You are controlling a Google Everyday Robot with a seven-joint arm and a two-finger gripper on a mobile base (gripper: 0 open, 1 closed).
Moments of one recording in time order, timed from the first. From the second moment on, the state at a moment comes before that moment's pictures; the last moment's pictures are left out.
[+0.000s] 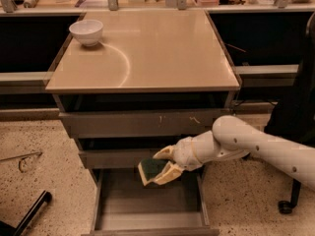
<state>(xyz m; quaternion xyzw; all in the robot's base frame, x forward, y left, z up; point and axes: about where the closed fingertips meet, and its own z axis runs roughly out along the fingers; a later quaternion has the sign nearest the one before) 0.492 -0.009 0.603 -0.63 0.63 0.32 0.33</state>
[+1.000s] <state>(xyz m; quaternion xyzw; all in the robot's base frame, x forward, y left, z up) 0.498 0.016 0.471 -0.58 0.64 0.37 0.34</state>
